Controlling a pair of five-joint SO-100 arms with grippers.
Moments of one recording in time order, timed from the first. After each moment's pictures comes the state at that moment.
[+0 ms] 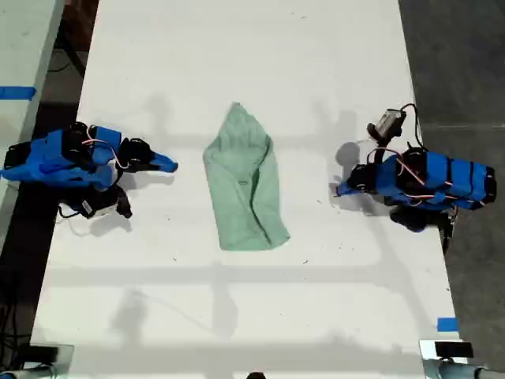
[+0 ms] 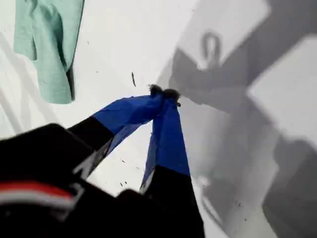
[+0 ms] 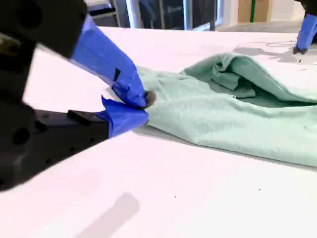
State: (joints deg) arm 0 -14.2 206.4 183.3 58.0 5.4; arm 1 12.6 200.4 174.5 79.7 -6.6
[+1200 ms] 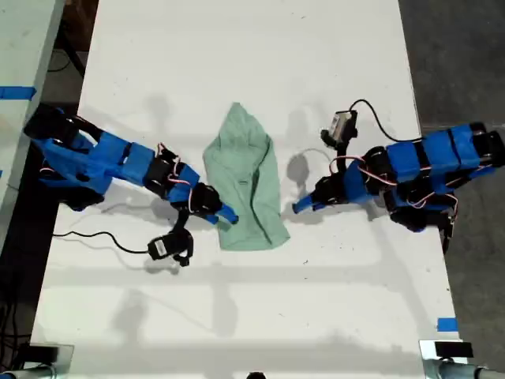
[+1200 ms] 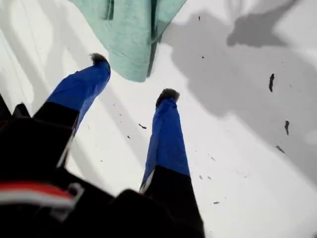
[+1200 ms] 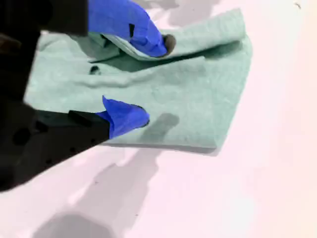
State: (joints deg) arm 0 7.7 90.0 99.0 49.7 -10.5; arm 1 -5.5 130.3 127.5 59.9 -3.2
